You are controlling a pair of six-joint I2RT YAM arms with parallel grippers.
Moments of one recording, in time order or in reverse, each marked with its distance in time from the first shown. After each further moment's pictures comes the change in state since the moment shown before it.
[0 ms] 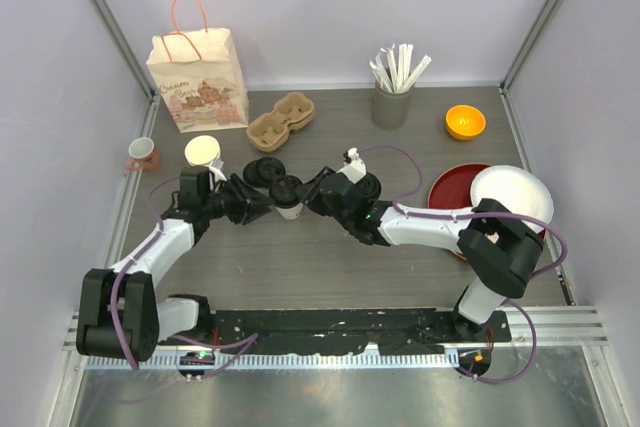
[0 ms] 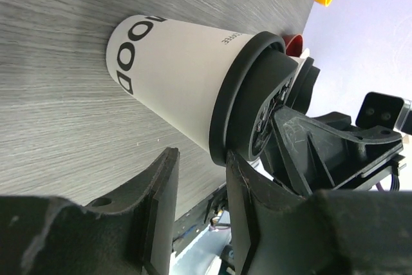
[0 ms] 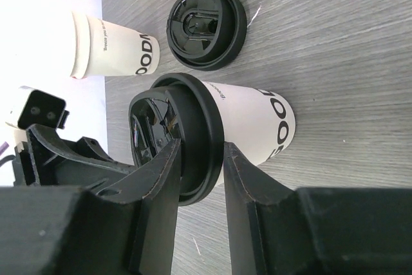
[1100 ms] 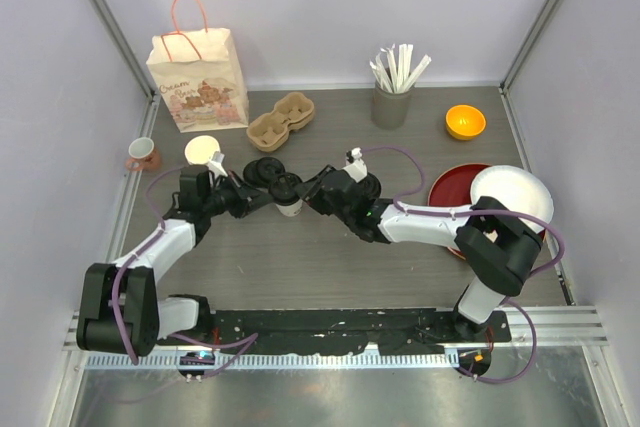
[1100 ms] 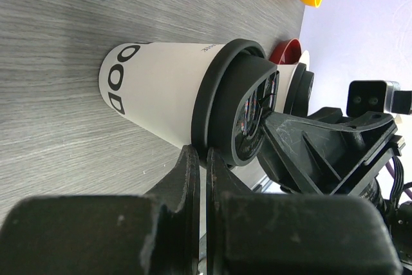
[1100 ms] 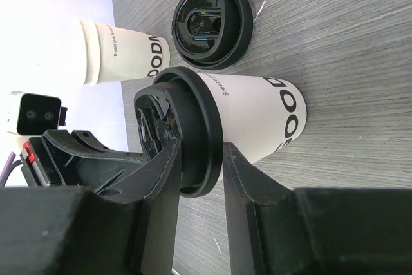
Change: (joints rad) left arm -0.004 0.058 -0.047 0.166 -0.020 0.064; right arm -0.024 0.024 0.002 0.015 -0.061 0.101
